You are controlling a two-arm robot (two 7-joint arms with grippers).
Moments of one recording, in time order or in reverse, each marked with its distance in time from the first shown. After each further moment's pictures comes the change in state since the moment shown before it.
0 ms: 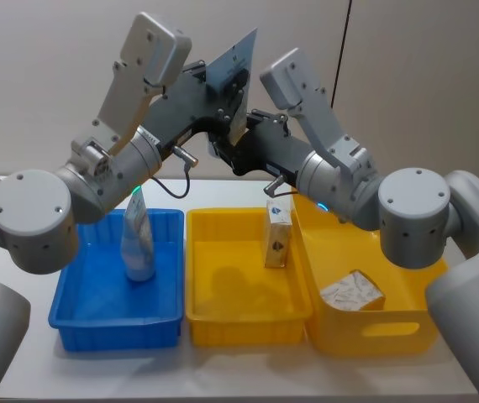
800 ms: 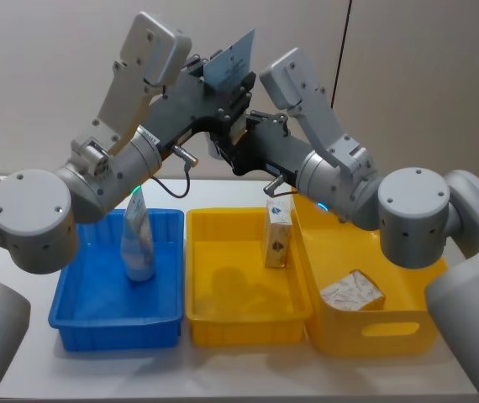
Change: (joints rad) left arm 0.000 0.000 0.000 0.000 0.000 0.000 0.000; right arm 0.001 -0.001 0.000 0.001 0.000 0.000 0.000
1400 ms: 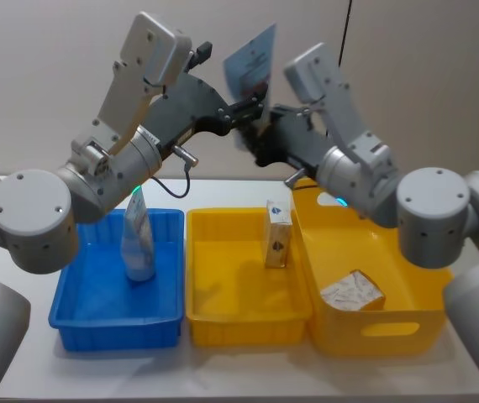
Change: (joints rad) left arm 0.000 0.000 0.000 0.000 0.000 0.000 0.000; right arm -0.017 0.022 0.036 -0.020 -0.013 -0.004 -0.043
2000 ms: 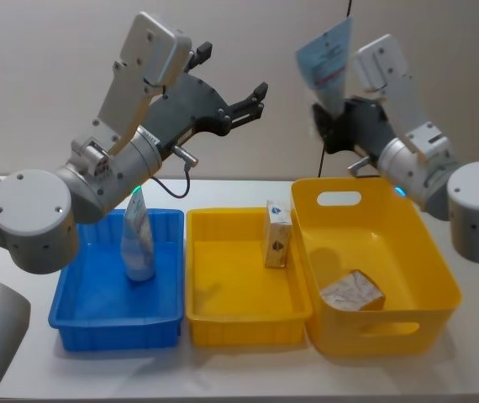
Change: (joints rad) left arm 0.000 0.000 0.000 0.000 0.000 0.000 0.000; right arm -0.016 0.068 0.084 -0.019 -0.061 0.075 -0.101
